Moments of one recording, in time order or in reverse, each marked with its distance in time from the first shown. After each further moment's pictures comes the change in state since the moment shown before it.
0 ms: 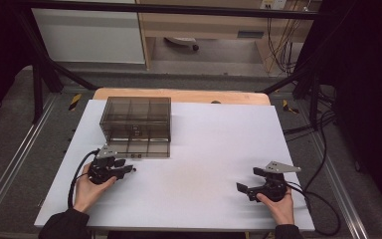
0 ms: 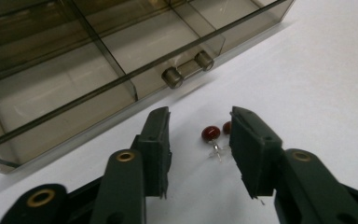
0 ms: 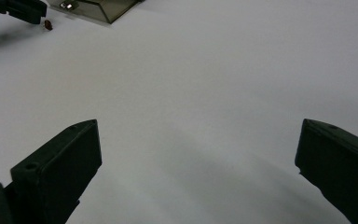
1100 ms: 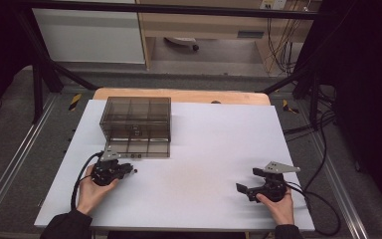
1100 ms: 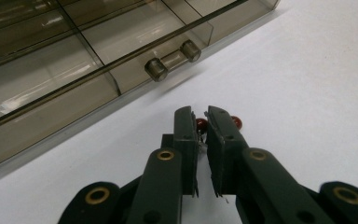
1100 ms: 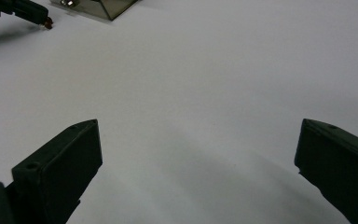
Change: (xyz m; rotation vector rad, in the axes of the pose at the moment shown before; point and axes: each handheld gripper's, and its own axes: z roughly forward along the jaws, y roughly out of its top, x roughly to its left) left arm -0.008 -0.002 0.004 0.016 0.004 0.029; right arm 0.000 0.000 0.001 0.010 0.004 -0.003
